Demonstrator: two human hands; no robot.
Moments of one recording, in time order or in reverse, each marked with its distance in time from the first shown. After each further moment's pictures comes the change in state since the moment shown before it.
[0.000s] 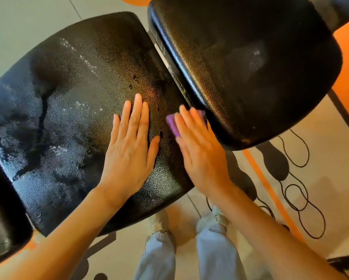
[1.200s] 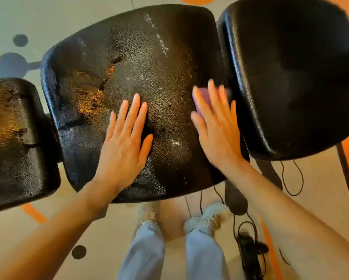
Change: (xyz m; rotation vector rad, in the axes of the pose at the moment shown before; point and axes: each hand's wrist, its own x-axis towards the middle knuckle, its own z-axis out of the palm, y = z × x) left_hand -0.069 -0.072 0.004 -0.118 0.072 -0.218; right_hand 0.044 -0.035 0.014 -0.191 -0.100 -0.129
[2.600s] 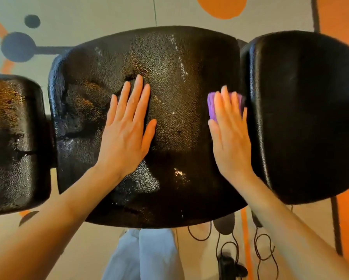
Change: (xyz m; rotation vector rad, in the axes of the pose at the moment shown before) left_hand 0.062 -0.009 -0.013 -0.014 0.140 -0.112; right_hand 0.050 0.018 -0.005 0.063 -0.048 -0.084
